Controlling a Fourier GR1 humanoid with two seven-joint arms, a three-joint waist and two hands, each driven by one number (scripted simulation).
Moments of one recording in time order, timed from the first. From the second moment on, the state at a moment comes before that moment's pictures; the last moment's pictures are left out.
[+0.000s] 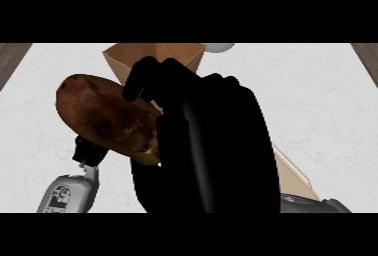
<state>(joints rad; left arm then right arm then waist) -0.20 0.10 -0.08 -1.53 -0.12 -0.18 0.08 -0.96 -0.01 0.54 -1.93 0.87 0.09 1.14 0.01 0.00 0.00</state>
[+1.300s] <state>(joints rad) -0.20 0.08 -0.10 -1.54 -0.15 -0.18 0.06 -1.04 0.00 0.41 -1.11 0.69 -0.31 0.88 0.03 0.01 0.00</state>
